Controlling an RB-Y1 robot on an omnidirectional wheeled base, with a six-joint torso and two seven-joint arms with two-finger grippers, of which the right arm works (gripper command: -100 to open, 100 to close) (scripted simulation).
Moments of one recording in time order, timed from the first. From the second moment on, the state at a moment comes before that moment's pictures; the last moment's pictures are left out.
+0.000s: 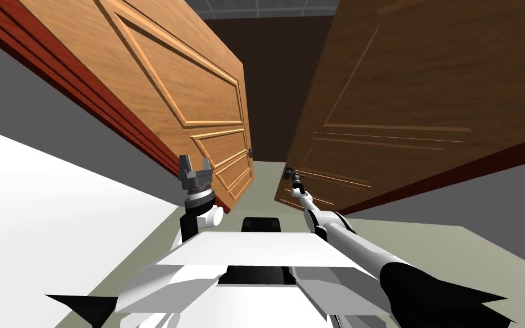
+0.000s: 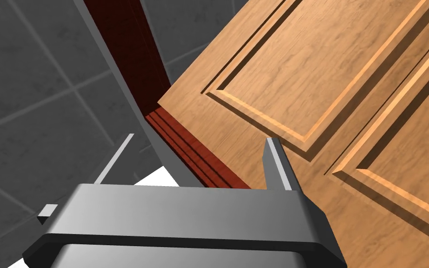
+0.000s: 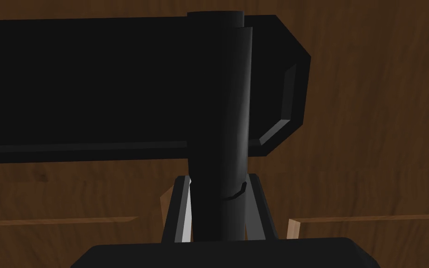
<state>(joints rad) -0.48 -0.28 -0.16 -0.53 -0.22 -0.54 -0.02</state>
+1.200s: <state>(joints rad) -0.55 -0.24 -0.35 -0.43 -0.29 -0.57 0.17</state>
